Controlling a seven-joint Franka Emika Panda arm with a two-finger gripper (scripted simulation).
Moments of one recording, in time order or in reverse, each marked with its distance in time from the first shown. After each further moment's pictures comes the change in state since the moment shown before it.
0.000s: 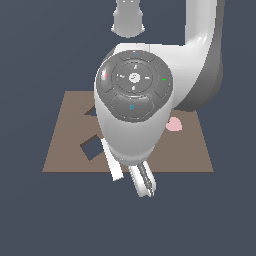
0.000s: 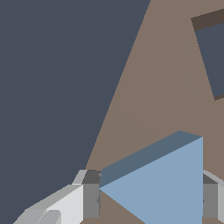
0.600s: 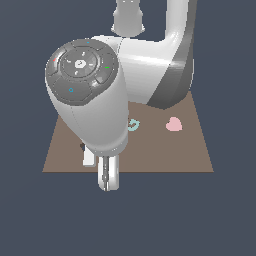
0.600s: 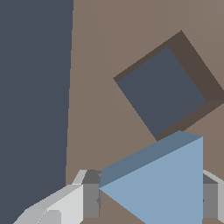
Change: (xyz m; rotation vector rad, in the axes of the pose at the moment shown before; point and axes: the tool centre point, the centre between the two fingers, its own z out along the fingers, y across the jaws) arm 0.040 0.032 -0.002 0.001 0.000 0.325
